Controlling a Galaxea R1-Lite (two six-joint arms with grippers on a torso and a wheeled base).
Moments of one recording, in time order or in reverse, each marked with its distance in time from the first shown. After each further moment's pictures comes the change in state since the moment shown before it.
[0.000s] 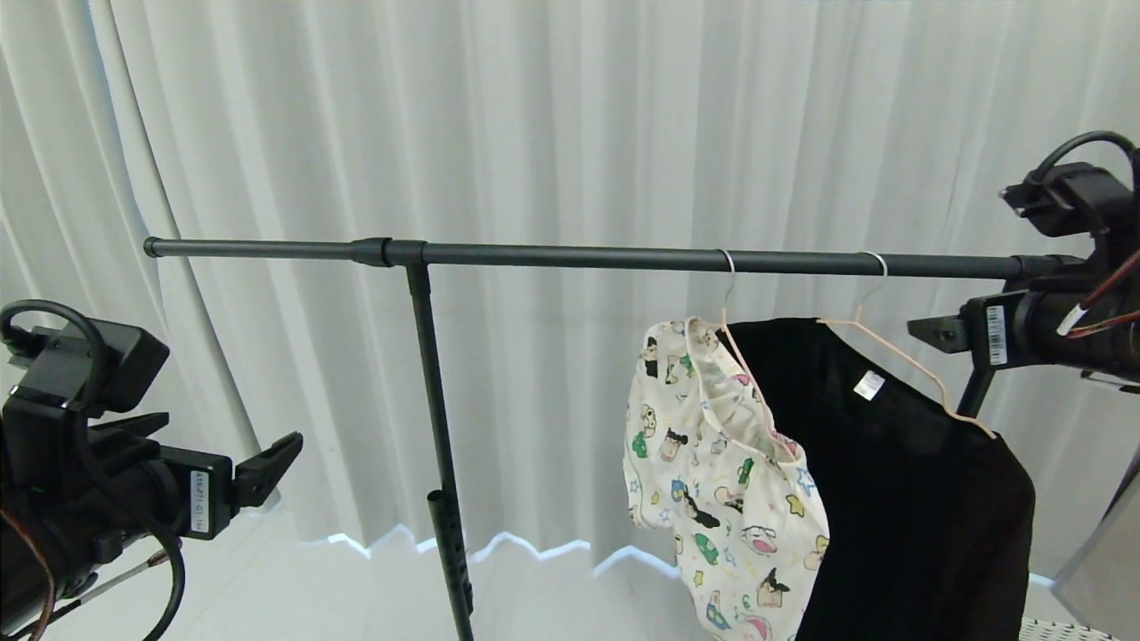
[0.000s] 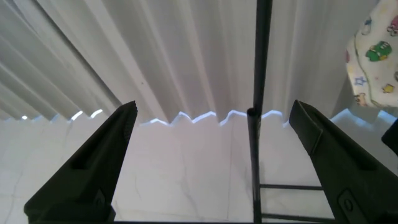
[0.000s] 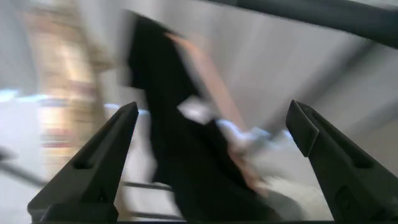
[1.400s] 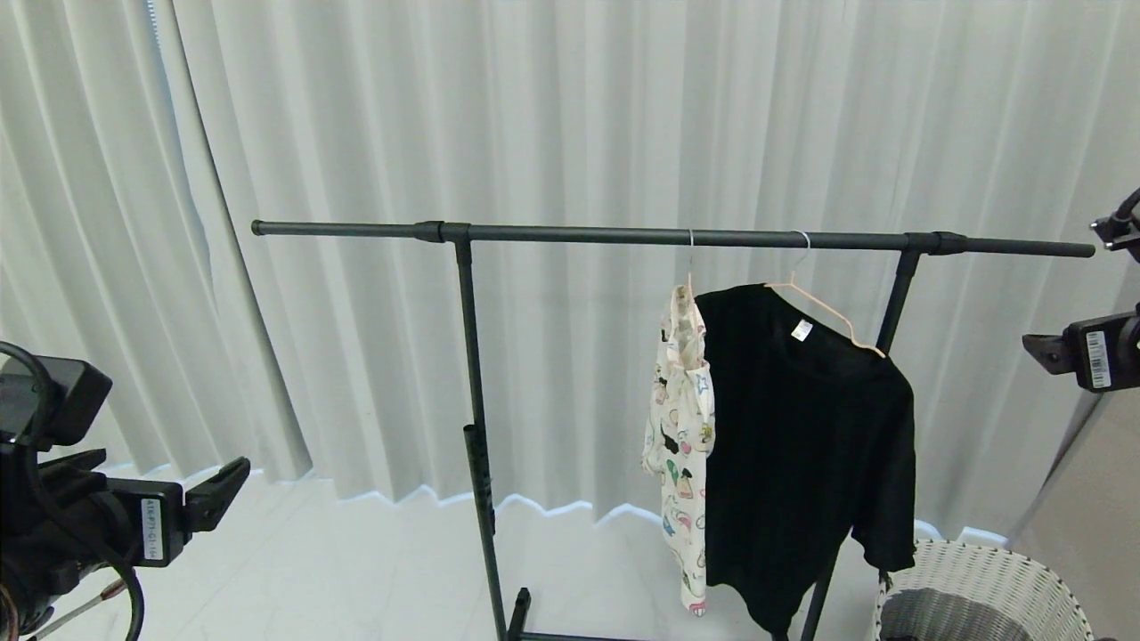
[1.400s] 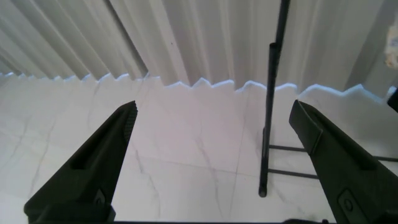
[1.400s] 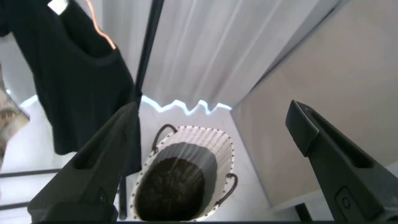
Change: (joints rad) left arm 0.137 -0.048 0.080 -0.017 0.000 -0.005; right arm -0.218 -0.084 0.180 -0.184 -0.068 -0.212
